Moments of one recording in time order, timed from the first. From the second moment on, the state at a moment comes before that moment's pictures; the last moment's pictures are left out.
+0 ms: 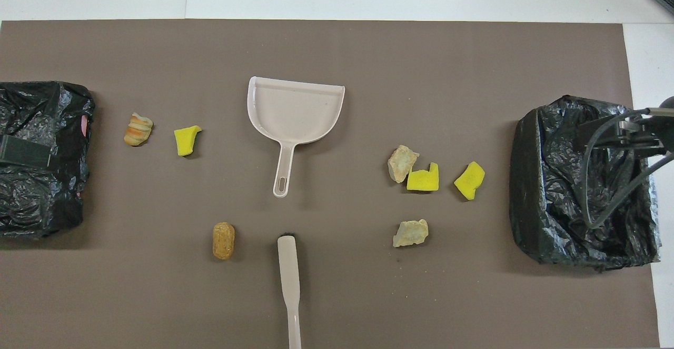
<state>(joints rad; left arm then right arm) -0.11 -0.04 0.08 -1.51 -0.04 1.42 0.06 -0.14 0.00 0.14 -1.52 0.04 1.50 0.11</state>
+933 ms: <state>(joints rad) -0.12 -0.04 0.06 -1.51 -0.04 1.42 0.06 -0.14 0.00 0.13 -1.52 0.04 1.50 0.11</state>
